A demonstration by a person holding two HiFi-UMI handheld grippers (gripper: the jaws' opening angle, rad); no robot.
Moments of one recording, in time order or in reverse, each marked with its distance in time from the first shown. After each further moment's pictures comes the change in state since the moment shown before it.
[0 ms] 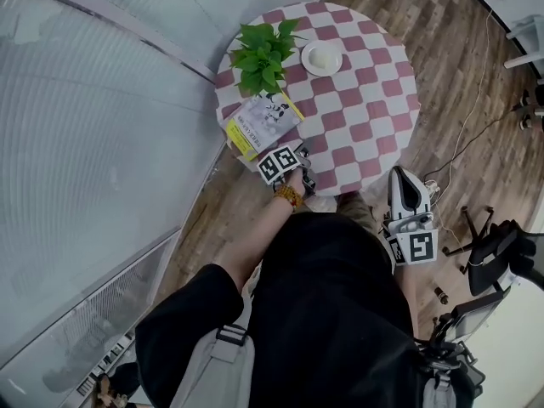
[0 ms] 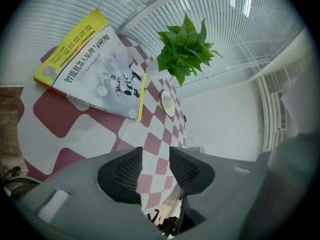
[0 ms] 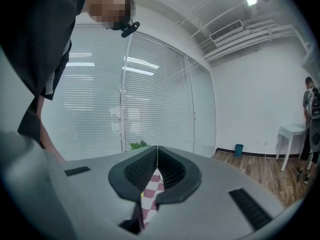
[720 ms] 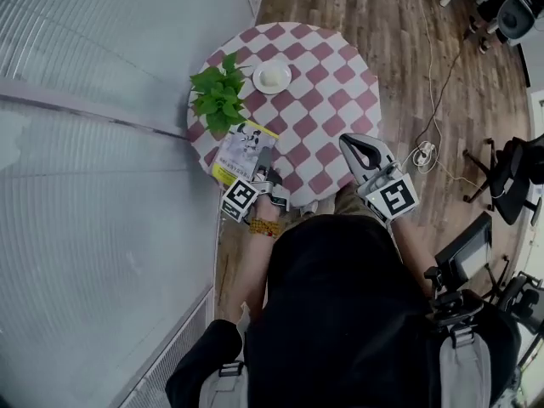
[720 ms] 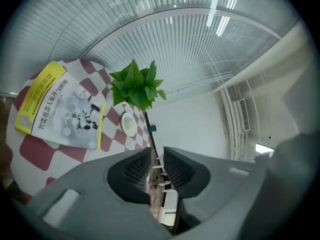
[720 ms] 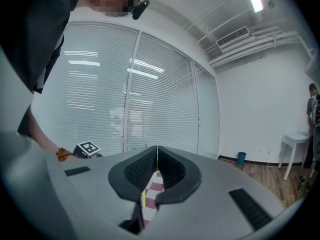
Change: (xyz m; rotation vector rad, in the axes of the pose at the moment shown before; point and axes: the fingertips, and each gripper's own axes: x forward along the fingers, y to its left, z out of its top) left arm -0.102 -0.102 0.068 0.110 -0.107 -0.341; right arm 0.035 0.043 0.020 -0.056 -0.048 0.005
